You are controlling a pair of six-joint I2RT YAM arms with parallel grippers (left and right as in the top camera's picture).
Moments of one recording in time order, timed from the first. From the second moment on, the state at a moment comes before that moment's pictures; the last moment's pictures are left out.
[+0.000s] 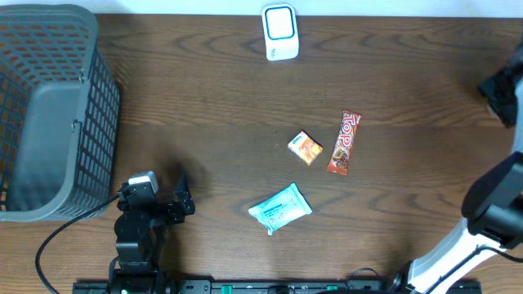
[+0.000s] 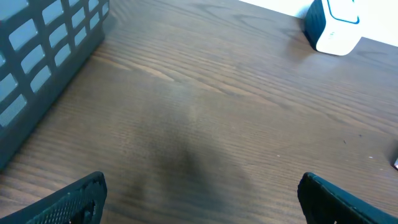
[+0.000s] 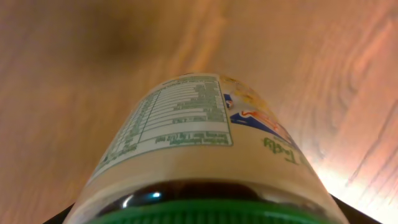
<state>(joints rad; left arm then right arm) -0.02 0.21 0.10 -0.32 0.00 -0.26 -0.46 2.02 1.83 -1.06 0.27 0.66</state>
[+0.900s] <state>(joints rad) -0.02 0.21 0.10 -0.32 0.00 -0.26 -0.80 2.06 1.53 -0.72 0.14 0.78</state>
